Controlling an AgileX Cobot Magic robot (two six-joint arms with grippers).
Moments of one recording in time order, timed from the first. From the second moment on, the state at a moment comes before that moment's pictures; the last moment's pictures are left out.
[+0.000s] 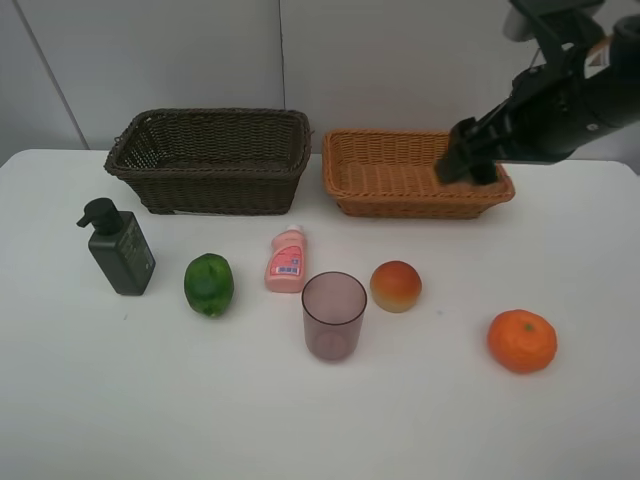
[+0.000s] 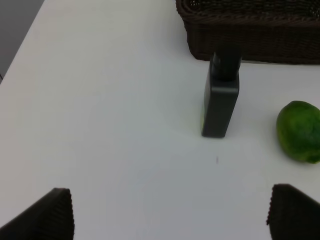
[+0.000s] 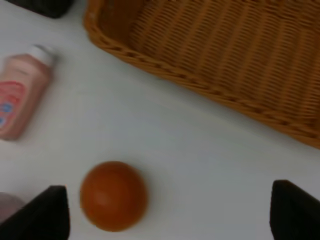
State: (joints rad) left arm 0.08 -0.01 -0.51 0.03 1.07 -0.06; right arm 0.44 1.35 -0.96 -0.08 0.62 0.01
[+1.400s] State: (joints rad) left arm 0.08 -0.01 -0.51 0.03 1.07 -0.06; right arm 0.48 1.75 -1.16 -0.08 0.83 0.33
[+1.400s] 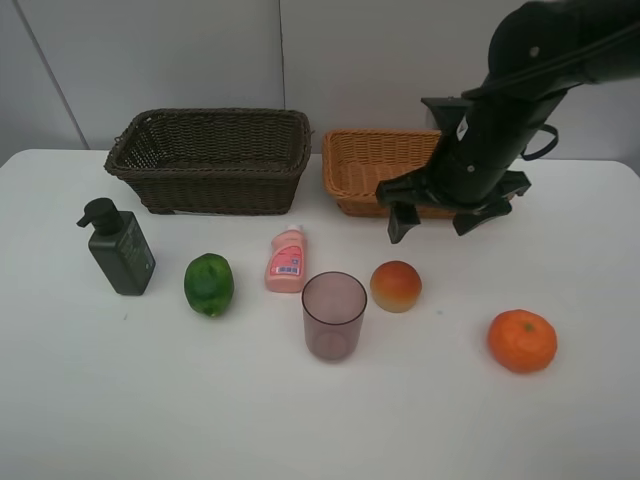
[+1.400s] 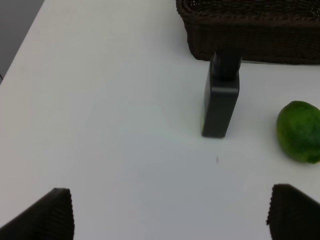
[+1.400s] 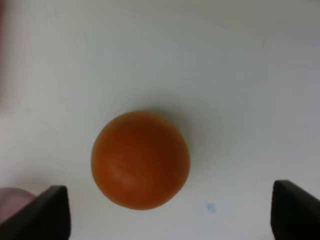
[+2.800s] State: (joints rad) left arm 0.08 -0.01 -0.51 0.03 1.07 -0.06; right arm 0.49 1.96 -1.27 -0.11 0.81 0.48
